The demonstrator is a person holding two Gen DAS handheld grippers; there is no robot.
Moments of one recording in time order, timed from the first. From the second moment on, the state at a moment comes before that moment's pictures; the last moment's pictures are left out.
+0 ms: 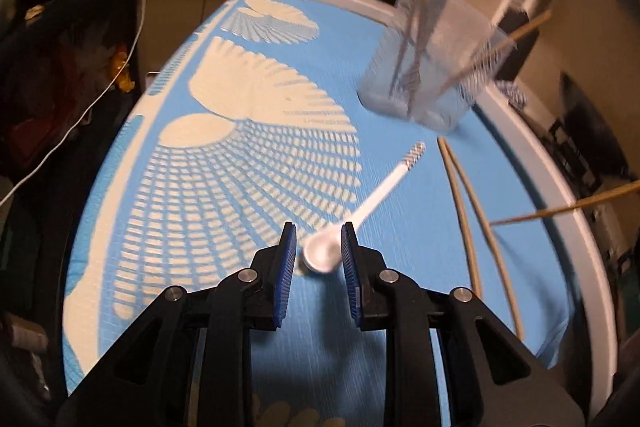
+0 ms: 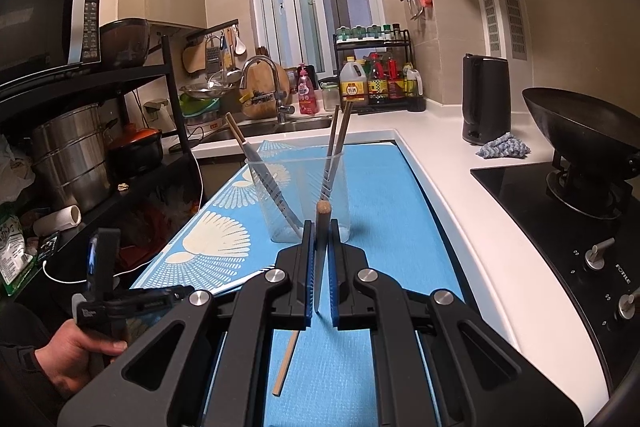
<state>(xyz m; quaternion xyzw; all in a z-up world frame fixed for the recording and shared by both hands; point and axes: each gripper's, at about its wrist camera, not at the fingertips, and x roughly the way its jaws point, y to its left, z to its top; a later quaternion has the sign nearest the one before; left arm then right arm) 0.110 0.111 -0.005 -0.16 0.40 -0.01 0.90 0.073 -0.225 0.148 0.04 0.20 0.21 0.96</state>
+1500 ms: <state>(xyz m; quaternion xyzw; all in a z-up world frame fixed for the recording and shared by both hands) 0.124 0.048 0.238 0.00 0.15 0.01 0.99 0.132 -0.185 0.288 -0.01 0.16 0.26 0.95</state>
